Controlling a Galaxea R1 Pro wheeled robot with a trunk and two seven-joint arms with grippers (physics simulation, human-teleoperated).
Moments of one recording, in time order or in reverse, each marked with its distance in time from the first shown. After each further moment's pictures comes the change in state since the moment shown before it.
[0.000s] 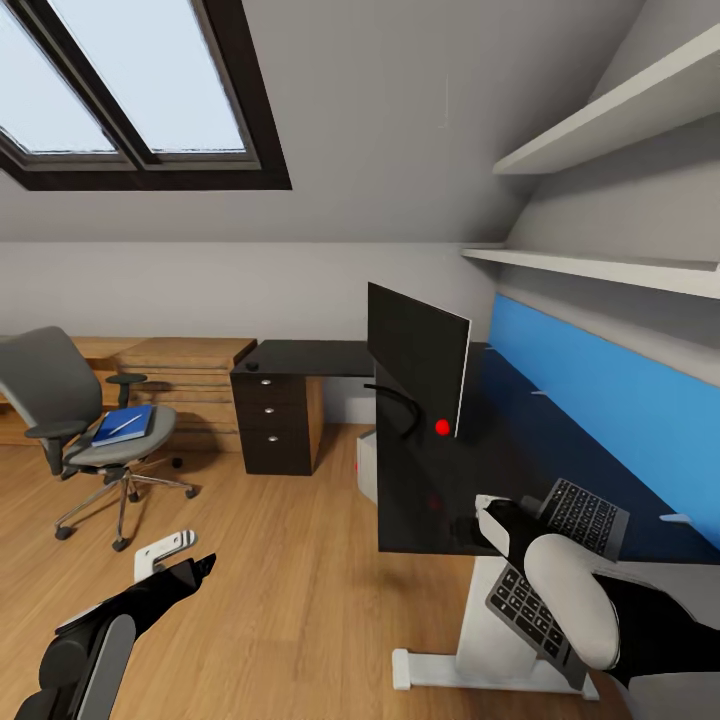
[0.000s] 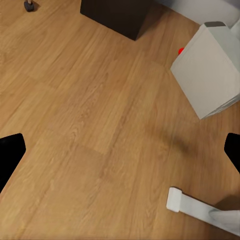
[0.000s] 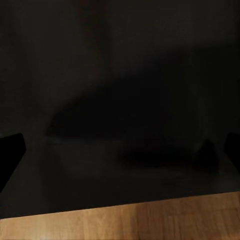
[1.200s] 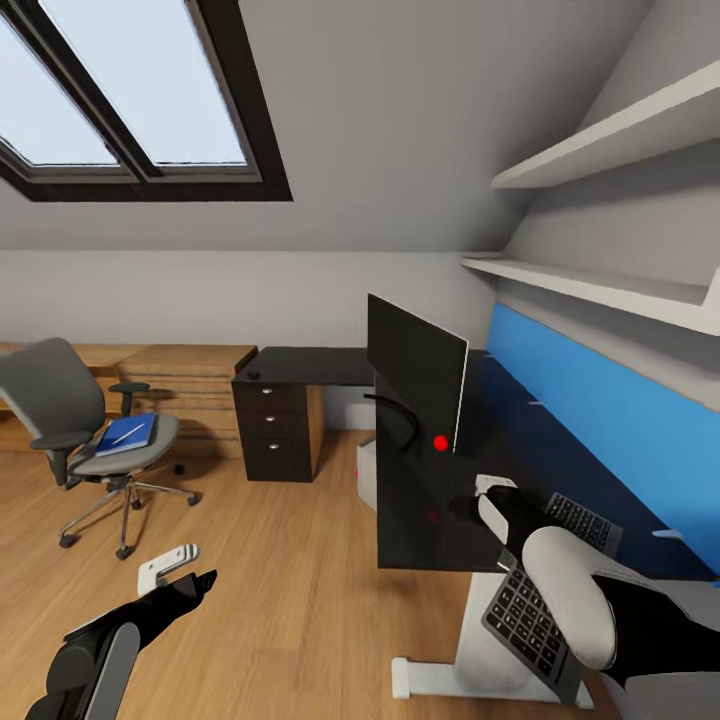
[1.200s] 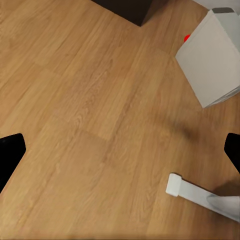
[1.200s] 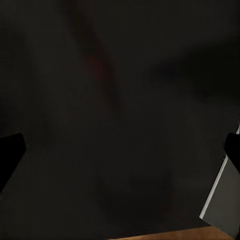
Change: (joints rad) left arm 0.000 0.004 0.000 0.082 0.000 -0.005 0.005; right arm 0.000 0.011 -0.007 -0.102 -0.005 -0.027 0.001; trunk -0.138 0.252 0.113
